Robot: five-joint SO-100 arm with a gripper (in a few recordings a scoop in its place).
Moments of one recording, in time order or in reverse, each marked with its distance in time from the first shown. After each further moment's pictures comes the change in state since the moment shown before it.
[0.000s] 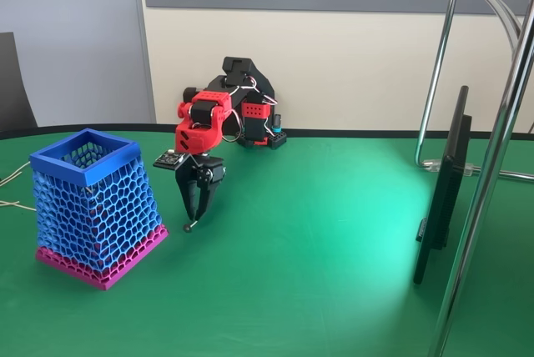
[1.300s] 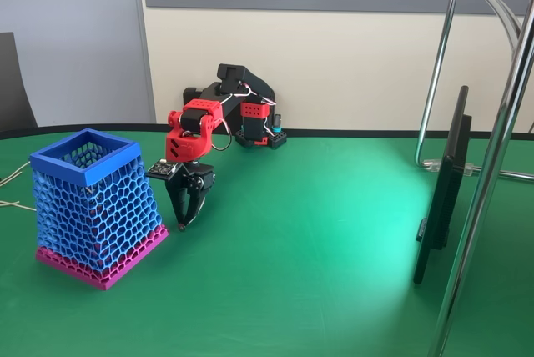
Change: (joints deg) arm 2.9 -6.2 -5.4 0.0 -6.8
